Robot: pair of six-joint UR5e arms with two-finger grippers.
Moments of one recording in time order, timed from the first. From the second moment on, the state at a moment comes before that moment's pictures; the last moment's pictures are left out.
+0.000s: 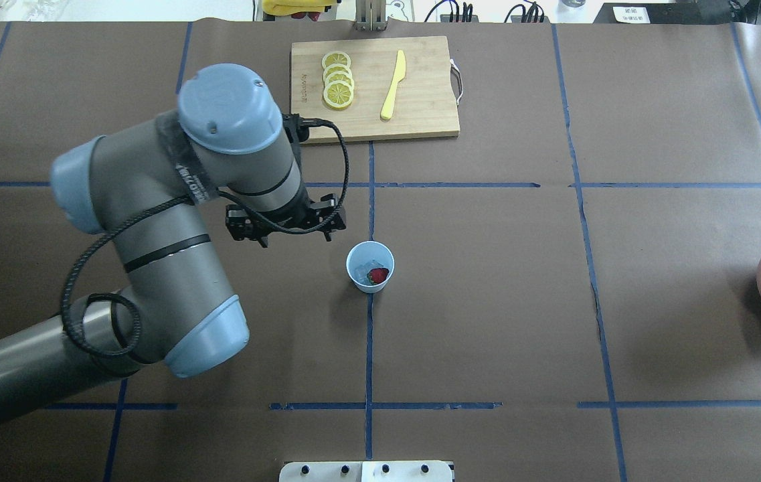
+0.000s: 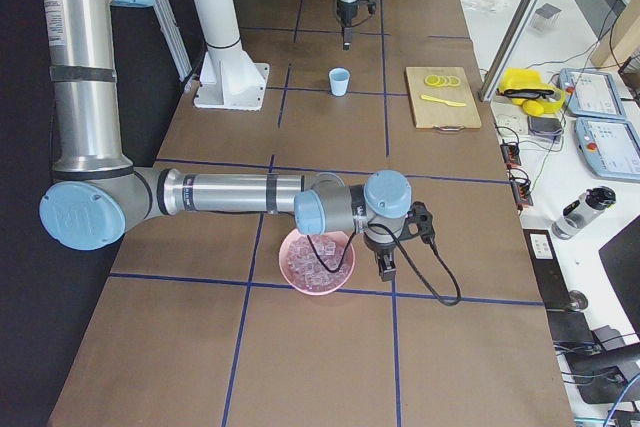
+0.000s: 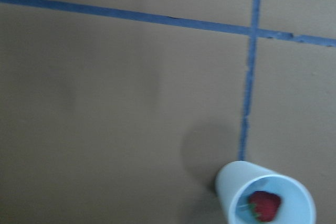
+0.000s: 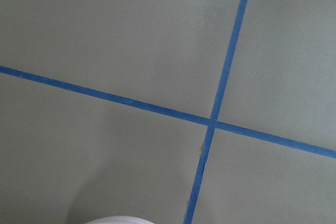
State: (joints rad) left arm -0.63 -2.25 -1.87 -1.33 -2.00 -1.17; right arm 1.56 -1.55 1.53 -1.37 2.44 -0.10
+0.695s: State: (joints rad) left arm -0.94 -1.92 -2.05 -1.21 -2.10 -0.64; right arm 1.62 -1.56 1.53 -1.32 2.42 0.00
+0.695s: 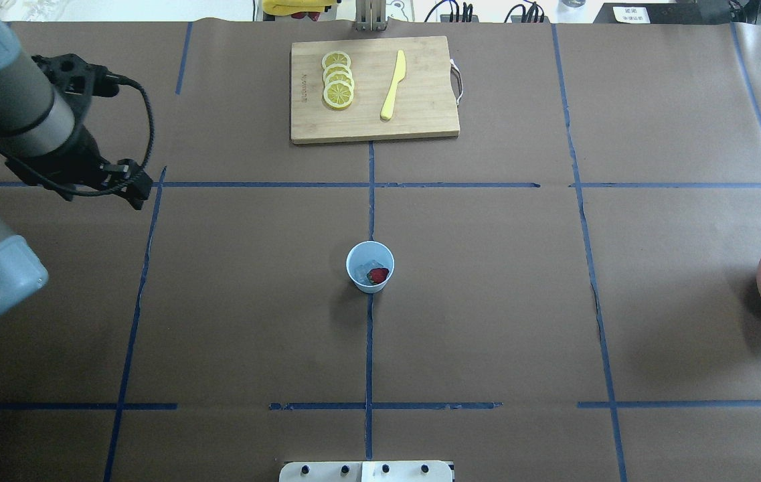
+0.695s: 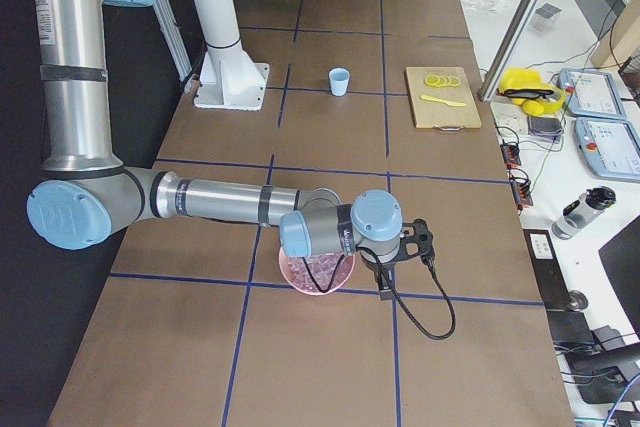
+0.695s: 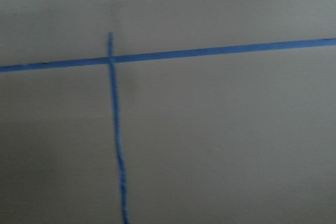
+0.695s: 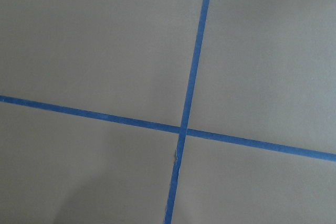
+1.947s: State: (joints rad) left arm -1.60 -1.70 -1.60 -1.24 -2.34 0.32; right arm 1.63 -1.60 1.57 -1.34 2.46 0.09
